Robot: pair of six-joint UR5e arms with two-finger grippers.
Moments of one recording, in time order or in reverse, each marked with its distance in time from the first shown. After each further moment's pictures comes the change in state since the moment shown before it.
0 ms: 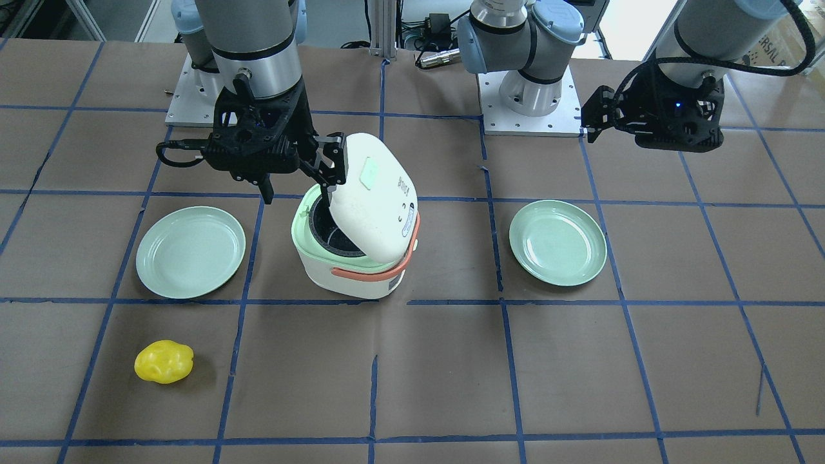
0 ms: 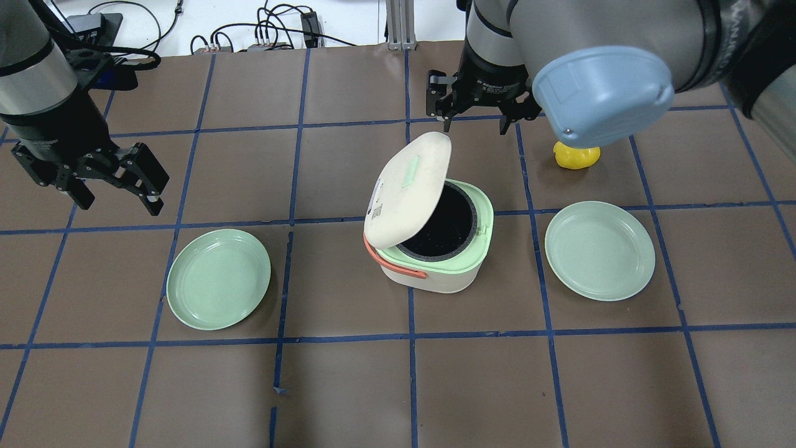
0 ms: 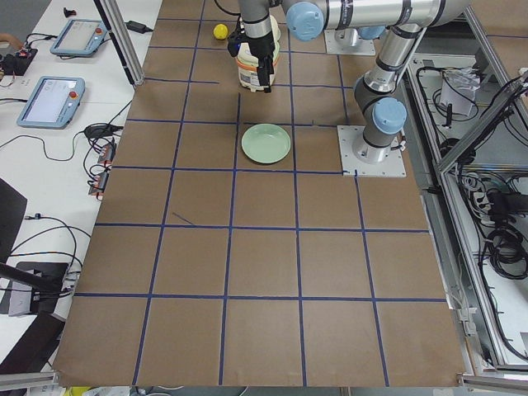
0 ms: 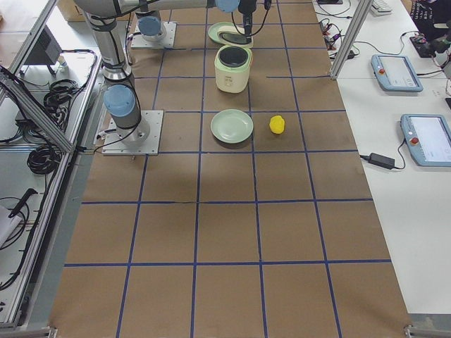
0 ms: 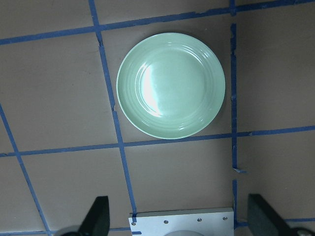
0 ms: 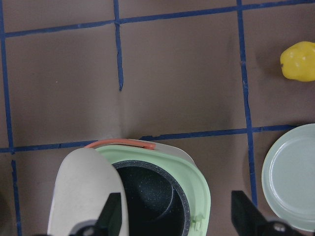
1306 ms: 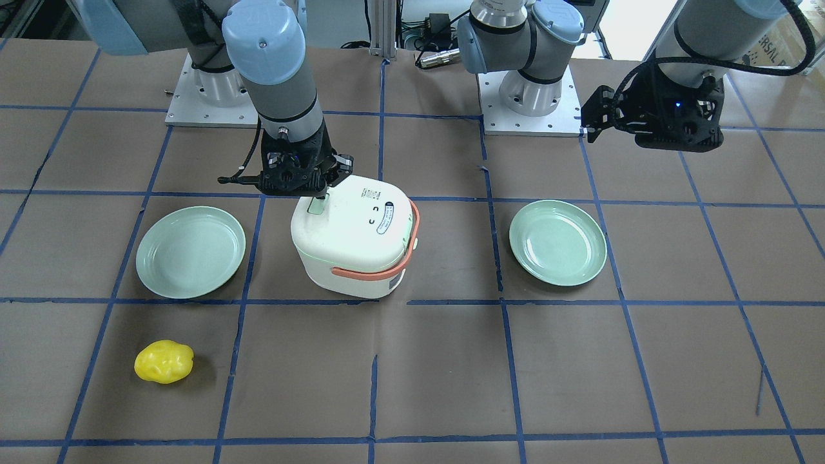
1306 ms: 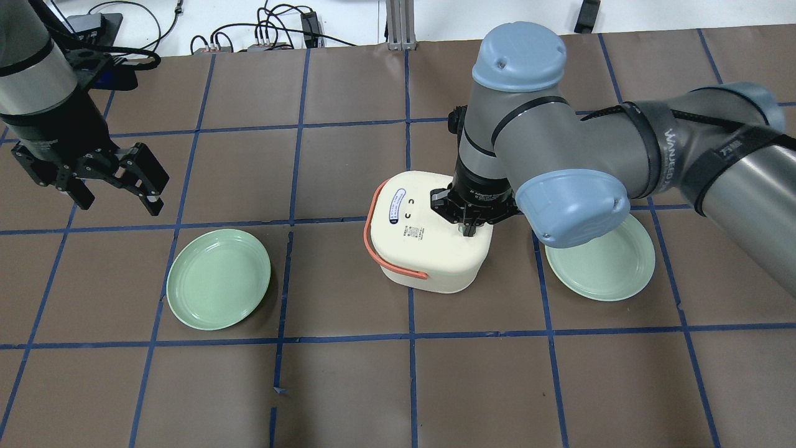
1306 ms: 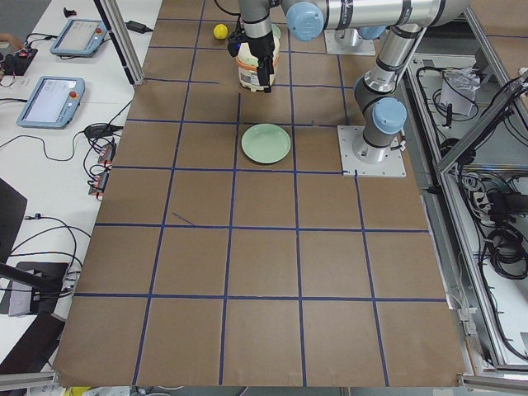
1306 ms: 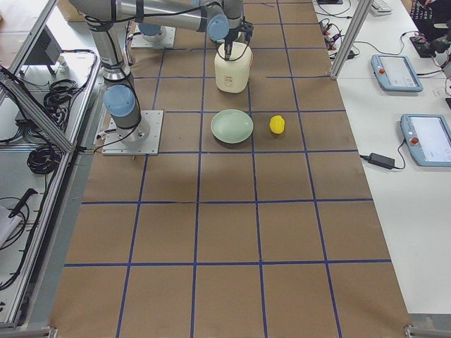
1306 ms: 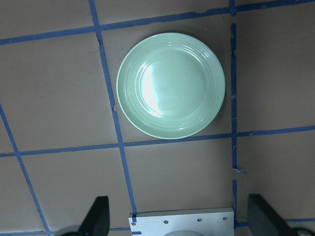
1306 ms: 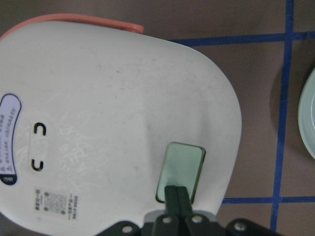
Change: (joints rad) left arm 0.000 0.000 0.000 0.000 0.000 0.000; right arm 0.034 -0.032 0.300 -0.045 0.069 0.001
